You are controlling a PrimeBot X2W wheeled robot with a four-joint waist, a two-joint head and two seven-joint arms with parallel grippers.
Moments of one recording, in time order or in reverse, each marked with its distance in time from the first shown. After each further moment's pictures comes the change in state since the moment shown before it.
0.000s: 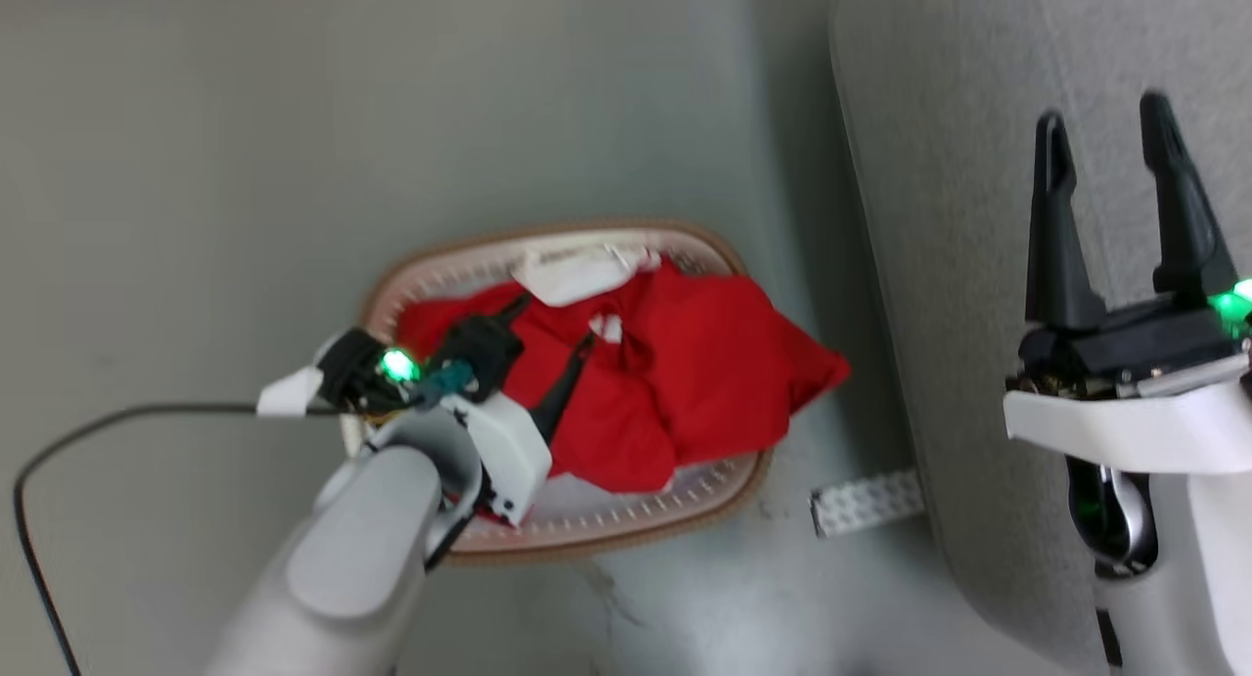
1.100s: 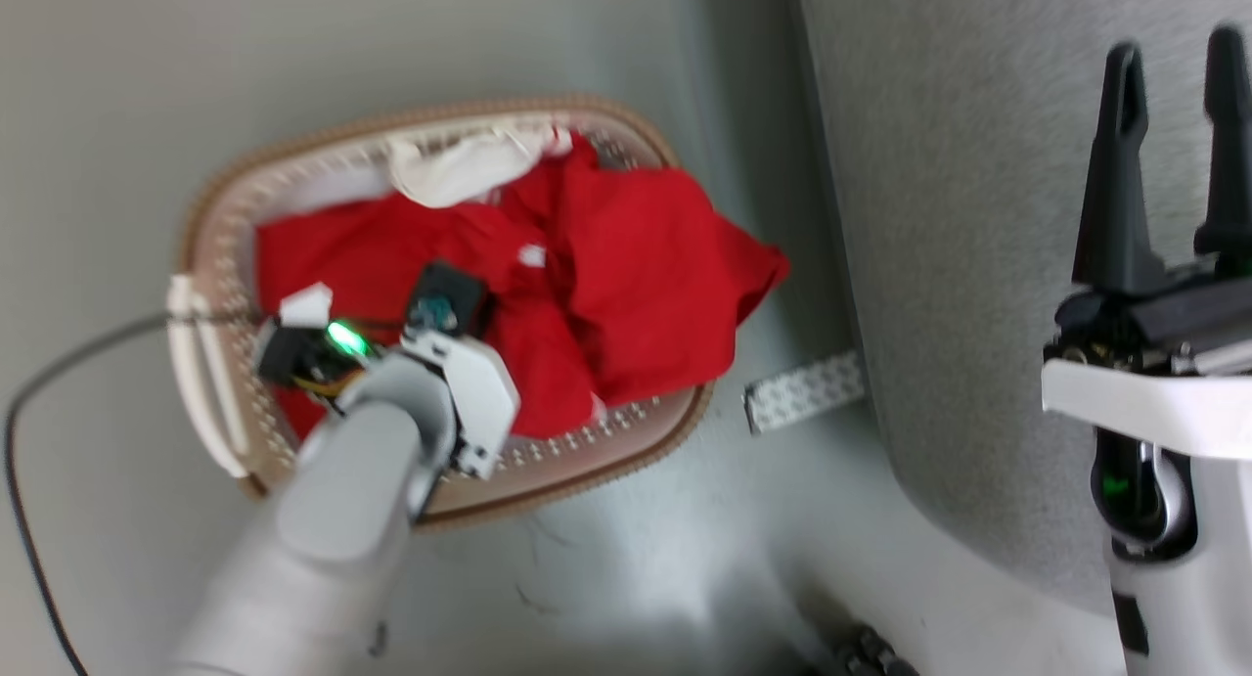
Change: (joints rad) left arm -0.155 0.004 -0.038 0.209 -0.010 0.101 0.173; right arm -0.050 0.001 -0.005 -0.069 0.137 0.000 0.000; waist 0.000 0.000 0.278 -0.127
